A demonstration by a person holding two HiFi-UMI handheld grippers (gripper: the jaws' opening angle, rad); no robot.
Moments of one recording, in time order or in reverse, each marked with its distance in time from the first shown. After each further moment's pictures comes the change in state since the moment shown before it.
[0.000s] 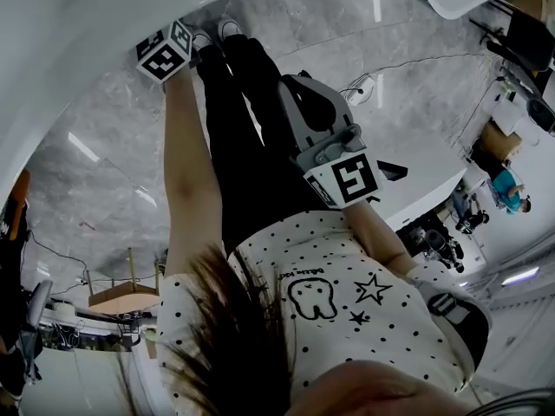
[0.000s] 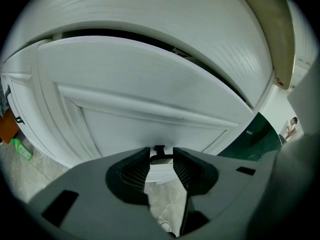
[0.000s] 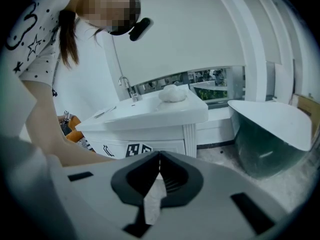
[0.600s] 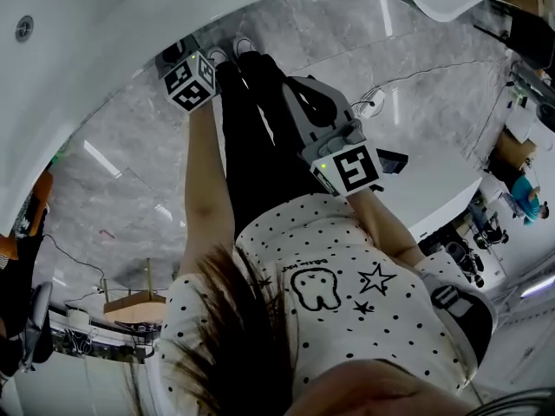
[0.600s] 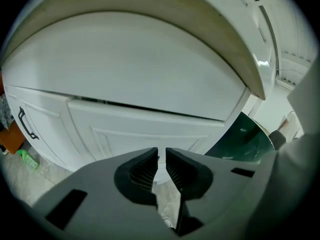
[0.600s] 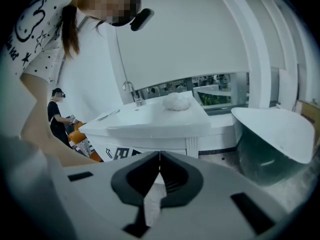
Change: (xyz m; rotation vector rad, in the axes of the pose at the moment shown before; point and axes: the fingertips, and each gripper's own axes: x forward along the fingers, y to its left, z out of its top) left arm -0.071 -0.020 0.028 0.055 -0.043 0.011; right arm -0.015 0.008 0.037 -0.041 -0.028 0.026
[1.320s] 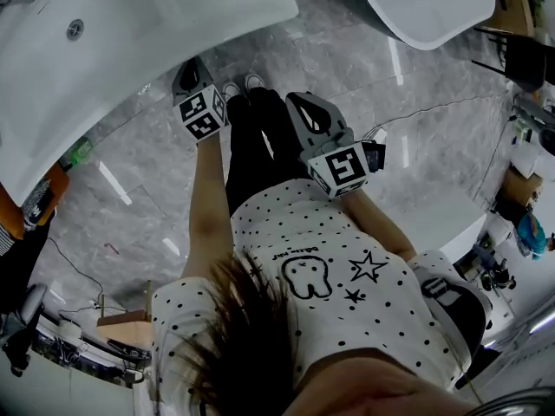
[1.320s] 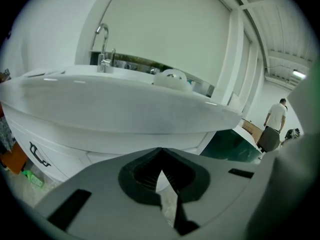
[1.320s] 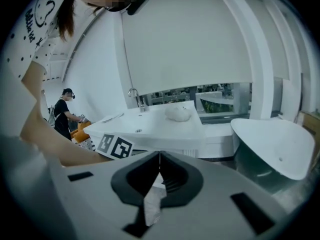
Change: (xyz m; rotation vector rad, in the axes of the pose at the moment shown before) left arm -0.087 -0.035 0.077 0.091 -0.082 -0.041; right arm -0.042 0.001 0.040 -0.071 -0.049 0.020
